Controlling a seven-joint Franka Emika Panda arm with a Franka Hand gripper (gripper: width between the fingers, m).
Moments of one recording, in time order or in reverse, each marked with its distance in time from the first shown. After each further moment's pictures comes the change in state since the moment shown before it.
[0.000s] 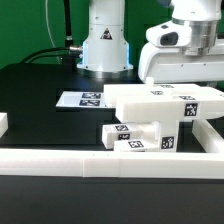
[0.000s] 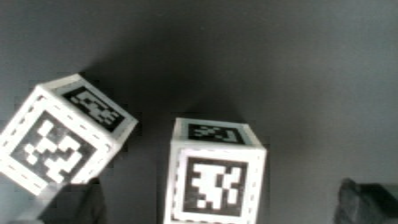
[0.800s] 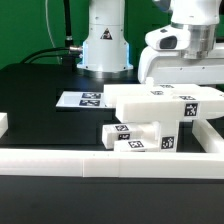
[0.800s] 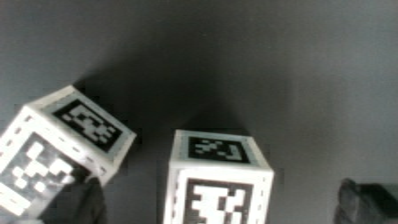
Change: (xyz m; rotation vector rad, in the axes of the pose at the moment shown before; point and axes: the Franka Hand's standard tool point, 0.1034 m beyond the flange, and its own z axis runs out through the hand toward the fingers) arm -0.001 -0.002 0.005 -0.003 0.009 -0.004
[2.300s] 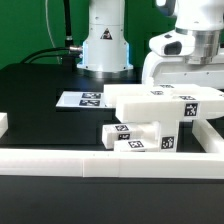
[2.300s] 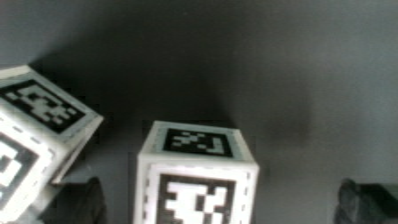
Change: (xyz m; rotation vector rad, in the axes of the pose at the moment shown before) arm 0.006 -0.005 0.010 0.000 -0.002 -0.006
